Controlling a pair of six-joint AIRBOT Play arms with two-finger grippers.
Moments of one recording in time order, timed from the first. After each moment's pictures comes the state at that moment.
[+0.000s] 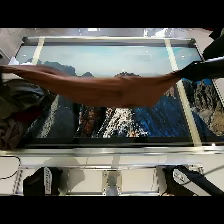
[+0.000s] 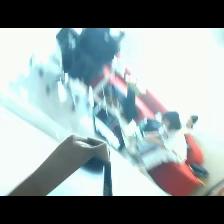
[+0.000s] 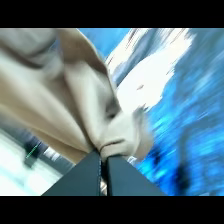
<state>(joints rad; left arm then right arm) 0.63 -0.35 0.80 0.27 -0.68 -1.10 -0.21 -1.04 1.76 -0.94 1.63 1.24</state>
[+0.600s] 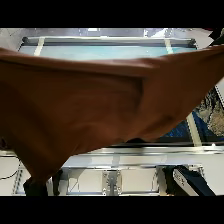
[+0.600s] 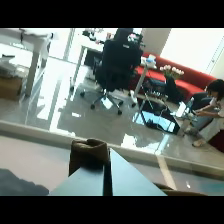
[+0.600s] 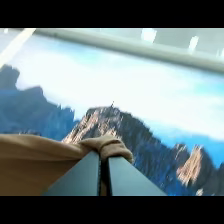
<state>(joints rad) 0.86 -0.51 1.29 0.45 -1.10 -1.16 -0.21 -0.91 1.91 -1.10 1.51 1.31</state>
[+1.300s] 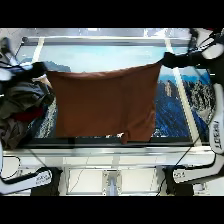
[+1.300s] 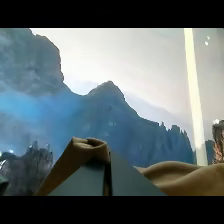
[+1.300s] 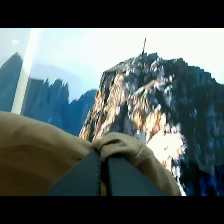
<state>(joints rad) 0.14 -1.38 1.26 0.95 -0.55 -1.25 -0.06 -1.61 1.69 -0.96 0.96 1.31</state>
